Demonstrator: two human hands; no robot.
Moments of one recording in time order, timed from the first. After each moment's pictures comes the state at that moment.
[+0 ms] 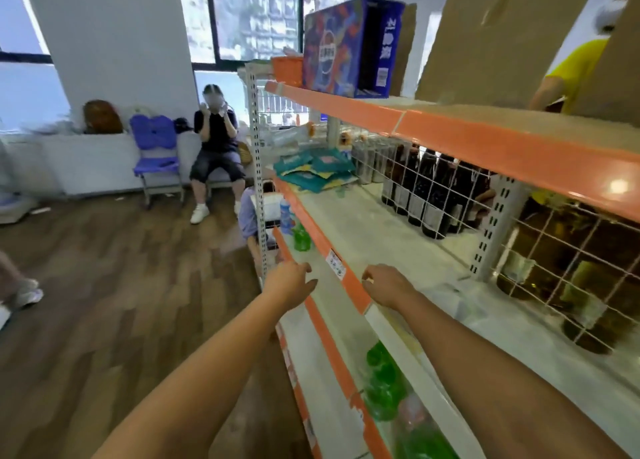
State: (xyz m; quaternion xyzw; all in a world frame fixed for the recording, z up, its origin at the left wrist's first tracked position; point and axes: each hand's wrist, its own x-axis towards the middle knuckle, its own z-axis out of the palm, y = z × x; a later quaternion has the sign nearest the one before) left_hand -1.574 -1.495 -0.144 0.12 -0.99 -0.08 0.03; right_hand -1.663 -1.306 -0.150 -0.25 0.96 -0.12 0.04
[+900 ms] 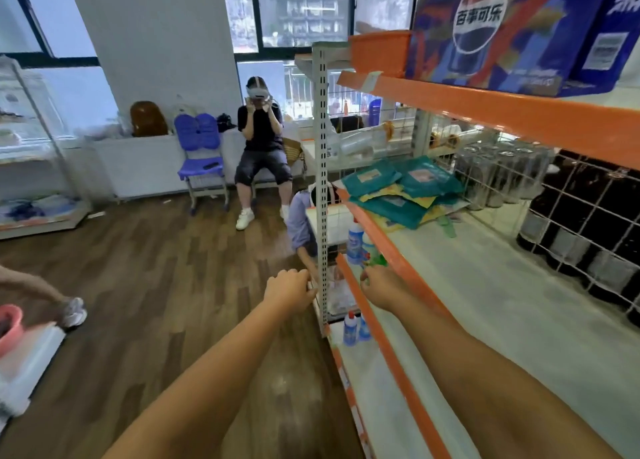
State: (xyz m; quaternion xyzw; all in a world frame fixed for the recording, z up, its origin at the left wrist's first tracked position) left_hand -1.757 -1.815 -0.164 0.18 -0.98 -0.06 -0.01; right_hand -1.863 -1.651 -0.172 -0.27 0.95 -0.16 0.07
